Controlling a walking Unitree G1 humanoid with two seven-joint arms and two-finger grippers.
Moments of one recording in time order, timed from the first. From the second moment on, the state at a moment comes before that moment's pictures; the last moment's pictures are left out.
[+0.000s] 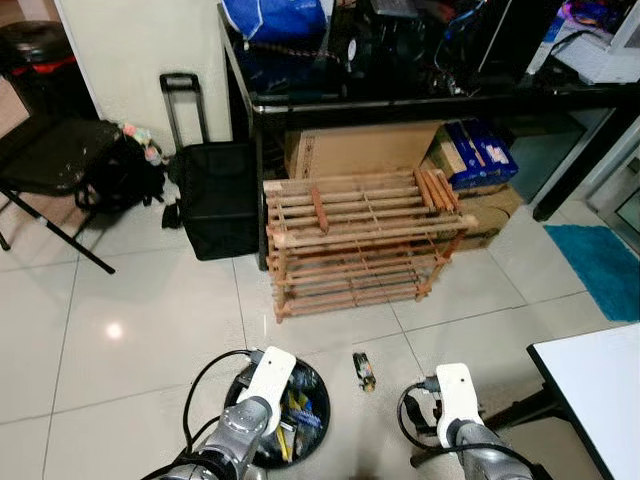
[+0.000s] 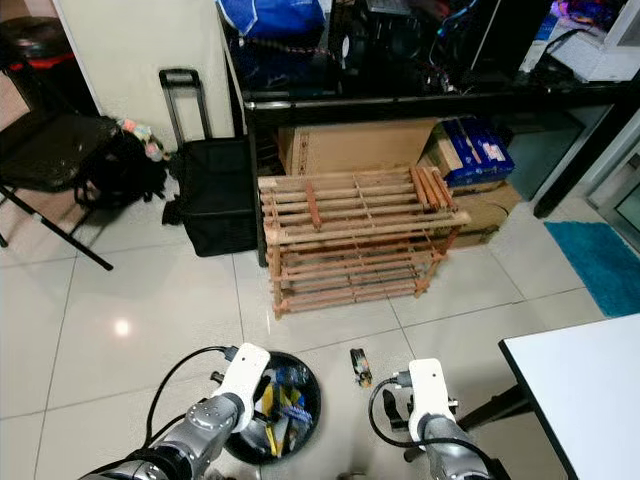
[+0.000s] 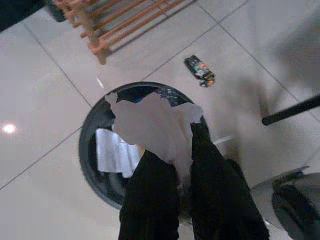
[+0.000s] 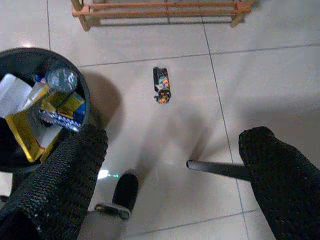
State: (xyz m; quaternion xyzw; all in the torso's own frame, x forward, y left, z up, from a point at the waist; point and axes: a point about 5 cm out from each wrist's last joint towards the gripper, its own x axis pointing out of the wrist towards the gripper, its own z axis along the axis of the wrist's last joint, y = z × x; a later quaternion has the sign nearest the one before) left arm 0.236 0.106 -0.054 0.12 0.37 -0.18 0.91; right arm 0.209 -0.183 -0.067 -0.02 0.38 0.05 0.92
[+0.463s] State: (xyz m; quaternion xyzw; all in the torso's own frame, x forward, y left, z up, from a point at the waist) left arm 0.235 0.090 -0.053 0.12 0.36 -0.21 0.90; right arm 0.210 -0.185 -0.065 -0.02 0.38 0.05 0.93
